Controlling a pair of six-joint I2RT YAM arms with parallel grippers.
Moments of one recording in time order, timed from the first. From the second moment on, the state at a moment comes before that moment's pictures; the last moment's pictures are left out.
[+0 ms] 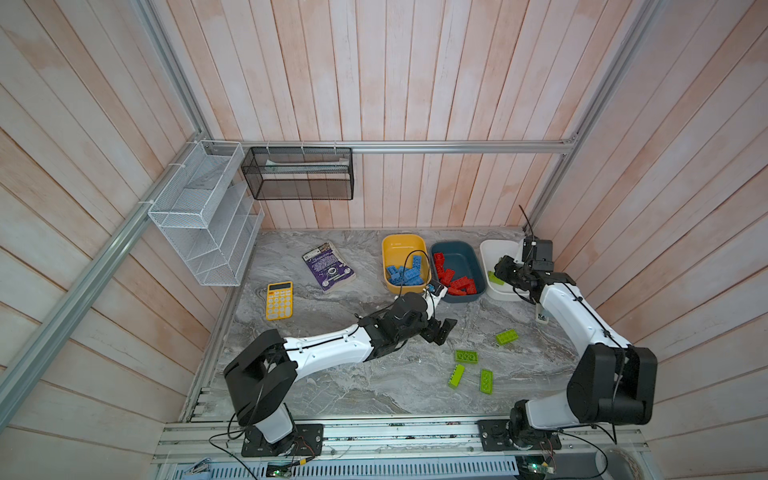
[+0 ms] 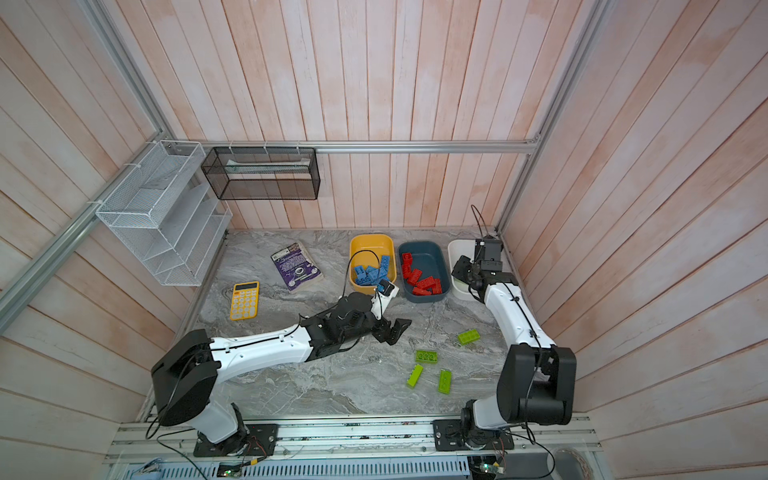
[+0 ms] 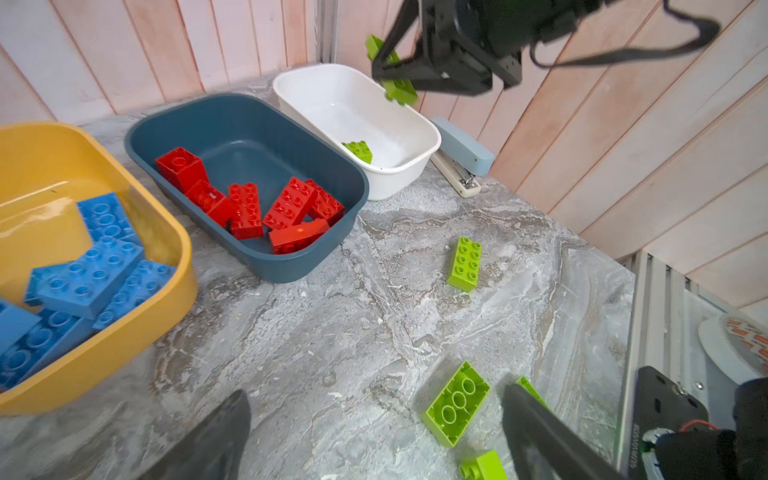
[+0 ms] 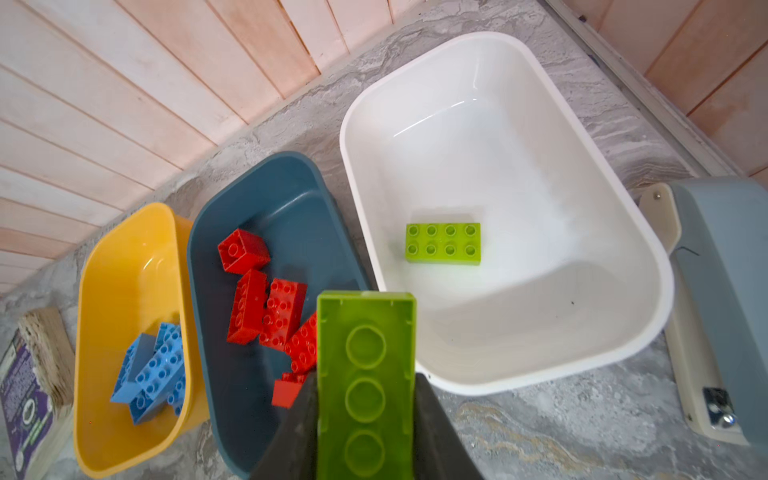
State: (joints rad) left arm -1.01 1.69 1.09 0.15 0.01 -0.21; right arm -0.04 1.51 1.14 -0.38 -0.07 0.47
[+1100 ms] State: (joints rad) left arm -1.01 1.59 0.96 0.18 0.07 -0.23; right arm 0.26 1.40 1.14 -0.46 0.07 0.43
